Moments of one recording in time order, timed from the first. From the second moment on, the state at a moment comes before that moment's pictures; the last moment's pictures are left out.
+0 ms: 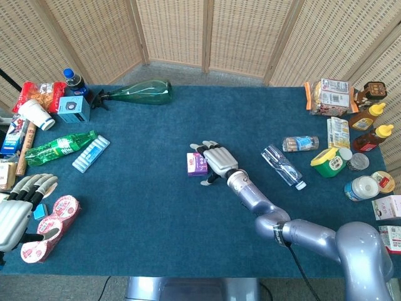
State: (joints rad) left arm -0.15 -0.79 0.03 -2.01 1.56 1.35 0.01; right arm 1.04 -1.70 0.29 -1.14 -0.98 0.60 -0.07
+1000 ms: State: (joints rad) left arm -0.15 -0.83 0.04 -1.99 1.58 1.34 0.00; right arm 0.85 -1.40 0.37 -1.49 -0.98 0.82 0.09
